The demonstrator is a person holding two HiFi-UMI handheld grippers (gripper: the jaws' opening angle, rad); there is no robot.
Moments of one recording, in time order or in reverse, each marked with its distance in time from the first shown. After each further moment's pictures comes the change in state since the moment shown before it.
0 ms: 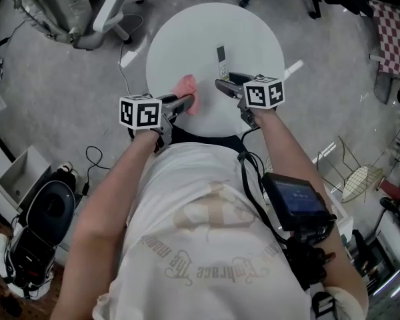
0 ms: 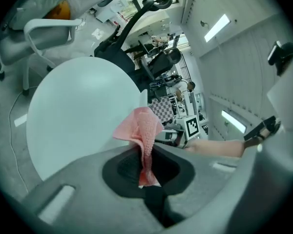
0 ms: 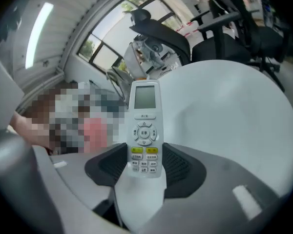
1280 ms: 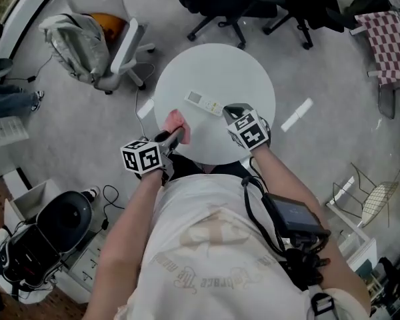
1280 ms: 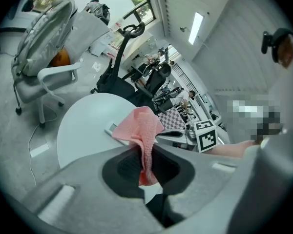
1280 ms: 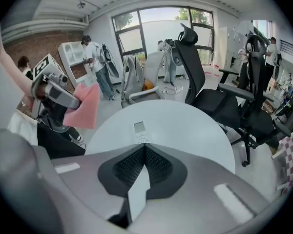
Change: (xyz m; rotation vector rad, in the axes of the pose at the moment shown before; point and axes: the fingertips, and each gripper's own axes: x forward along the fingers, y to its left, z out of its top) left arm -0.039 -0.043 -0.010 0.193 -0.240 0.196; right arm -0.062 0.023 -0.006 -0.536 0.001 -0.332
